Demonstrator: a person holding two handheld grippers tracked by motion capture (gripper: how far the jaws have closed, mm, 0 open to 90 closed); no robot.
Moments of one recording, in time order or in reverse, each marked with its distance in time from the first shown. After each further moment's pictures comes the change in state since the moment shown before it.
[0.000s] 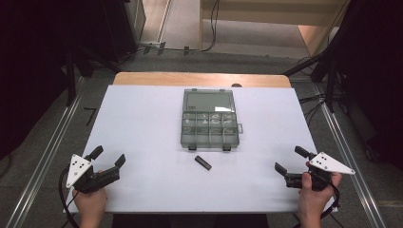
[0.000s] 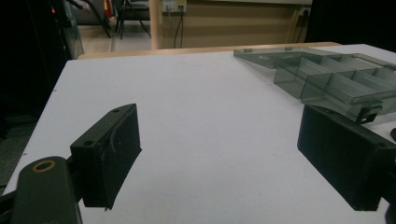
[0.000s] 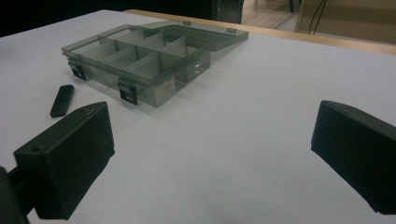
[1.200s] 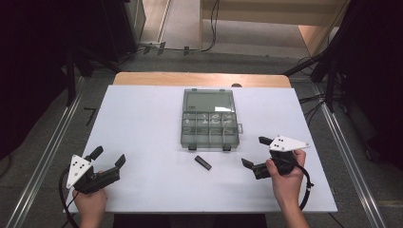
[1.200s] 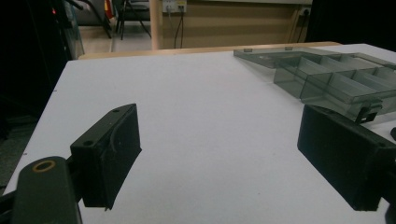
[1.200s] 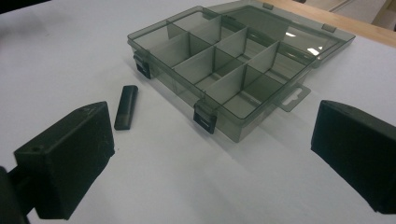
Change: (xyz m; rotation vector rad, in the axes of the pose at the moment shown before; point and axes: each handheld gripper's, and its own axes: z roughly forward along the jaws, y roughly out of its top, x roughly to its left) left arm -0.001 0.000 0.000 0.003 0.004 0.004; right arm 0.055 0.056 0.067 0.186 0.191 -0.128
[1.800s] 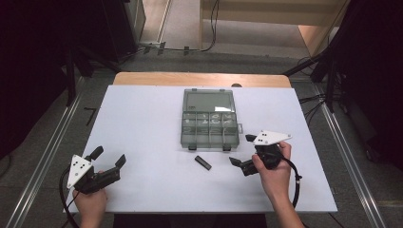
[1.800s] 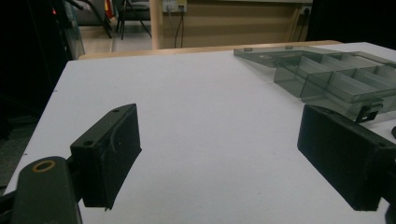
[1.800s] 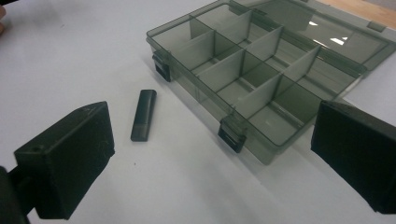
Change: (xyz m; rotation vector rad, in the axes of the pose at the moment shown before) left arm -0.001 0.000 0.000 -0.001 0.000 0.003; right arm 0.011 0.021 0.030 0.069 0.070 -0.027
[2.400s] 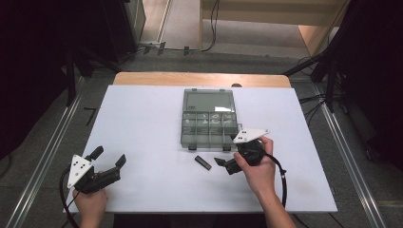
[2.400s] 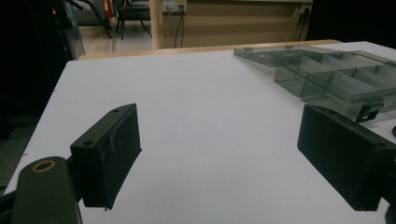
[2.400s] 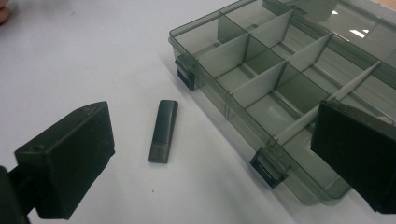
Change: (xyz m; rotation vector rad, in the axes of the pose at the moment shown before) left arm 0.000 0.000 0.000 0.002 0.002 0.003; right arm 0.018 0.022 0.034 0.070 0.042 -0.048
